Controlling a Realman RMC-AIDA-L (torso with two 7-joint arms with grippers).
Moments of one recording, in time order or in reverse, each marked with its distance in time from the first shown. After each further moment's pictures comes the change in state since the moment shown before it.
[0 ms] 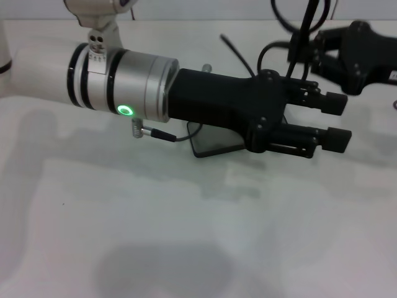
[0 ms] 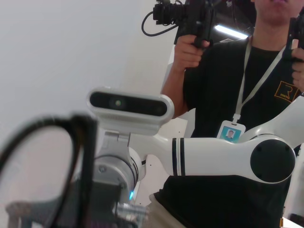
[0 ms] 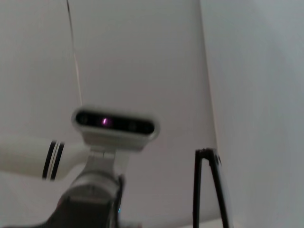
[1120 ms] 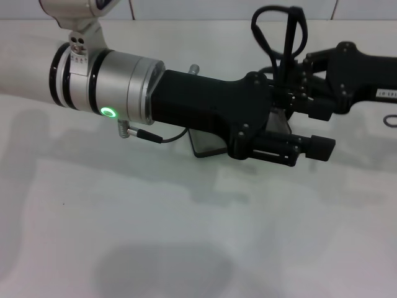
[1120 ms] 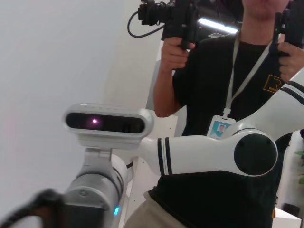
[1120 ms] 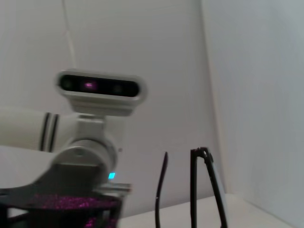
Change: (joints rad) left arm 0.021 0.019 -0.007 0.025 0.011 0.051 0.025; right arm 0.008 0.008 -0.022 0.024 -0.061 0.017 -0.006
